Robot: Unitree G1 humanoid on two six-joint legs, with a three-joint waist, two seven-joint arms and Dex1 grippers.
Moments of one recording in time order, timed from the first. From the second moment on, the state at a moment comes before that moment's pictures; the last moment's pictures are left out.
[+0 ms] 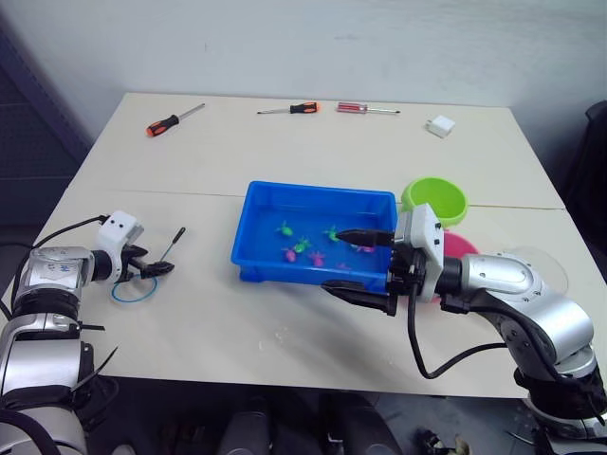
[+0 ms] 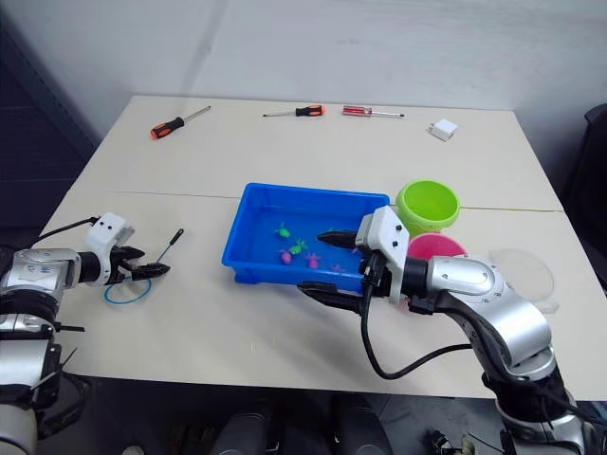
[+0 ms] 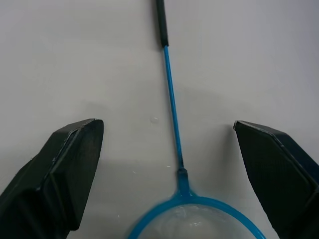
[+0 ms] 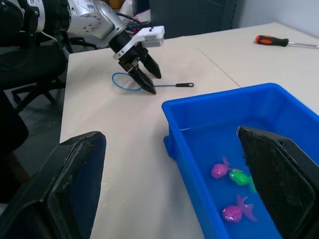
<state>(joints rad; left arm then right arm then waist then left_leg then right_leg) -0.83 0.80 -0.02 1.14 0.02 0.24 -0.84 -0.35 -0.63 0.03 -0.58 0.61 0.68 0.82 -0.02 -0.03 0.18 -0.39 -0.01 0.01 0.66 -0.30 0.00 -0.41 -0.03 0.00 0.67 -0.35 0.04</state>
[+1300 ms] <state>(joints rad) -0.70 0.74 -0.24 -0.09 -0.17 0.30 -1.25 -0.50 -0.85 0.01 -0.52 0.73 0.77 0.97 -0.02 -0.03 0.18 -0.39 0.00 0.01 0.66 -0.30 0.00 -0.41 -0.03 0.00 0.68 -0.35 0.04</state>
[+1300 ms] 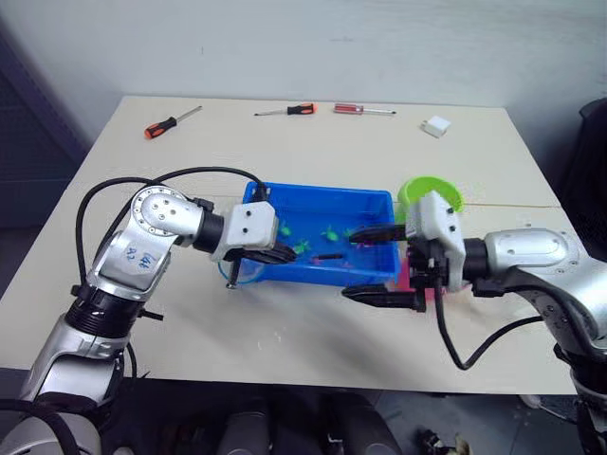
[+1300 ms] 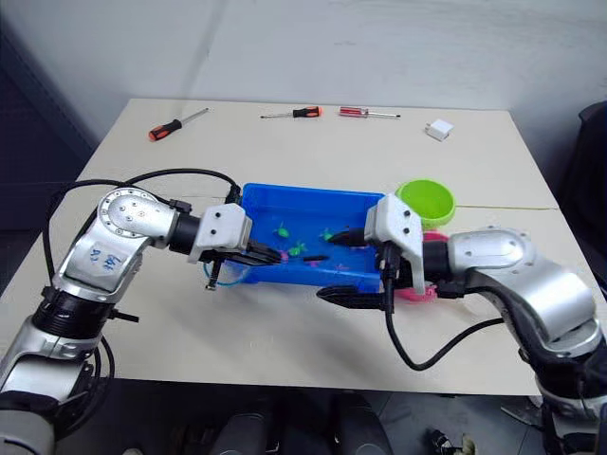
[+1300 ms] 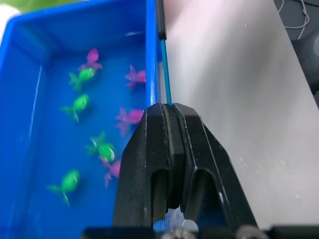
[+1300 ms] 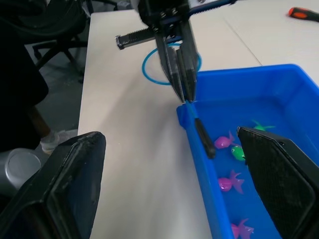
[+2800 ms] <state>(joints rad) -0.49 0.69 0.05 -0.23 -0.50 0.72 -1.08 -0.29 -0.84 -0.24 -0.59 0.66 1.03 0.69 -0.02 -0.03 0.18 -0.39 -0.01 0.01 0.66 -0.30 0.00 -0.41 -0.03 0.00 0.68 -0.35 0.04</state>
